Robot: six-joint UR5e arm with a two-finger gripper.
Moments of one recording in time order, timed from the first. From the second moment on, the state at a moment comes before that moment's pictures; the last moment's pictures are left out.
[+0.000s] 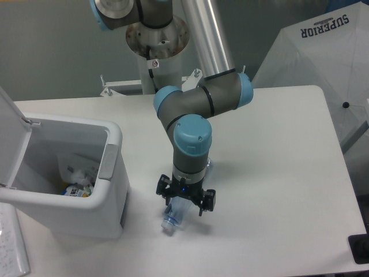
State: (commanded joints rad) arm 2.37 -2.10 -1.69 -0.75 1.43 0.70
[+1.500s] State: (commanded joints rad) arm 2.35 -2.15 -1.68 -0.75 1.44 0.69
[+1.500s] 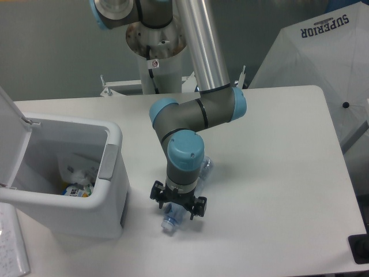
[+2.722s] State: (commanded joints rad) arm 2.35 -2.16 -1.67 -0.75 1.45 0.69
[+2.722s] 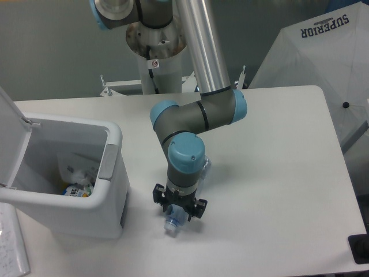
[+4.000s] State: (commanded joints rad) arm 2.36 -2.15 -1.63 -0.75 1.45 0.69
